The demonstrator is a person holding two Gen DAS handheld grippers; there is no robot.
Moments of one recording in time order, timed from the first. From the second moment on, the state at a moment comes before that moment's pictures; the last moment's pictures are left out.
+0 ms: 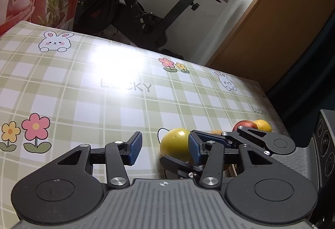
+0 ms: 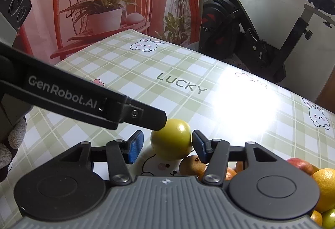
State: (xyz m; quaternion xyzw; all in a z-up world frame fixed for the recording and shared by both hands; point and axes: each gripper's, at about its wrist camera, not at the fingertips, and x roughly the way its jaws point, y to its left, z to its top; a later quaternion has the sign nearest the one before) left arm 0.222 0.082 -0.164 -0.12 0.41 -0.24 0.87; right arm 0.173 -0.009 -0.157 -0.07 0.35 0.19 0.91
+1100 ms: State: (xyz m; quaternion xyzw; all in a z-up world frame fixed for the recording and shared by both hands) left arm 0.199 0.076 -0.154 -0.11 0.39 -0.25 0.88; right arm 0.141 -0.007 -0.143 -0.05 0.30 0.20 0.93
